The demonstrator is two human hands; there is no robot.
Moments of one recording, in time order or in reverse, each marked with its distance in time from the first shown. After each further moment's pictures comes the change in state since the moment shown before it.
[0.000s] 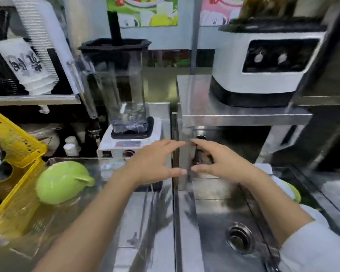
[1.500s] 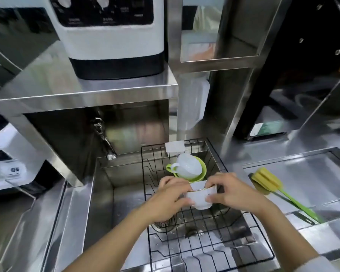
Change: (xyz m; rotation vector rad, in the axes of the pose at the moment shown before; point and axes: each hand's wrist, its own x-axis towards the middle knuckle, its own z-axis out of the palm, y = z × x) left_hand 0.115 0.156 0.234 -0.381 -0.175 0.119; right_hand -0.139 0.230 -0.036 0.171 -0.124 0.212
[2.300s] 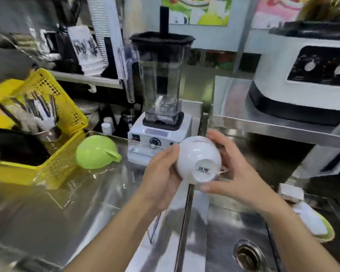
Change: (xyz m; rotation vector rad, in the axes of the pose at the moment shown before) left_hand -0.250 -0.024 -0.220 -1.324 0.940 -0.103; right_hand 0.066 -0.323 0.108 0.360 -0.063 -0.620
